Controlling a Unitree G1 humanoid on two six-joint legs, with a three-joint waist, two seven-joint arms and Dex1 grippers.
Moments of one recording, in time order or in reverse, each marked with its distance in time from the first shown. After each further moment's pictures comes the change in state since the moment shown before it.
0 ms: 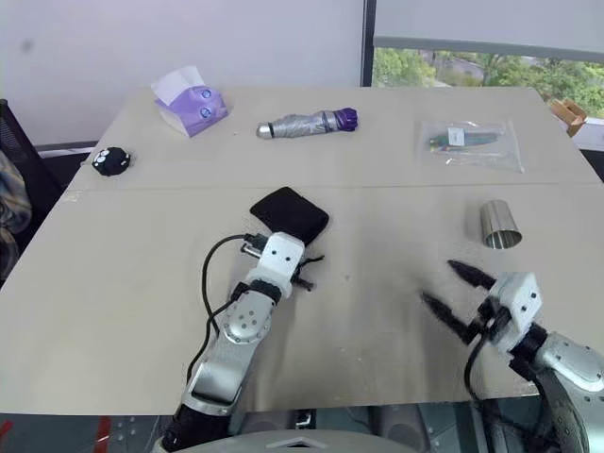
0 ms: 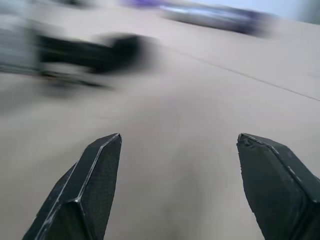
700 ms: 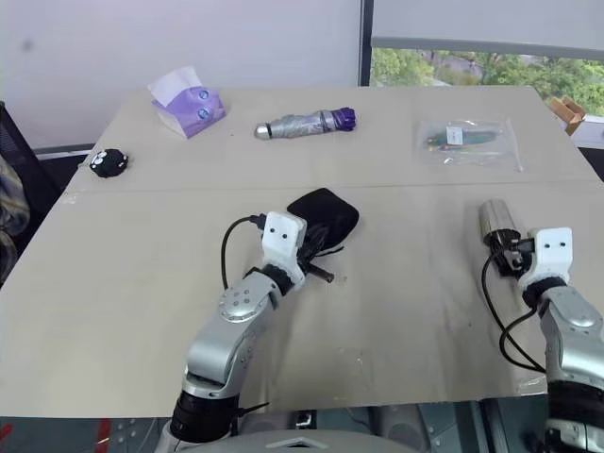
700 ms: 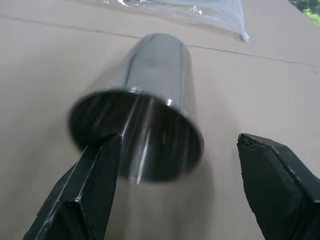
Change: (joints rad) left arm -0.079 -0.057 0.051 -0.101 -0.310 0.195 -0.163; right arm -0.473 0.026 -0.056 0.604 -0.196 0.035 -0.306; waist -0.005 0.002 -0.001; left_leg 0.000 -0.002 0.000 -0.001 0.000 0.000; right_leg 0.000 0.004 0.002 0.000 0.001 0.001
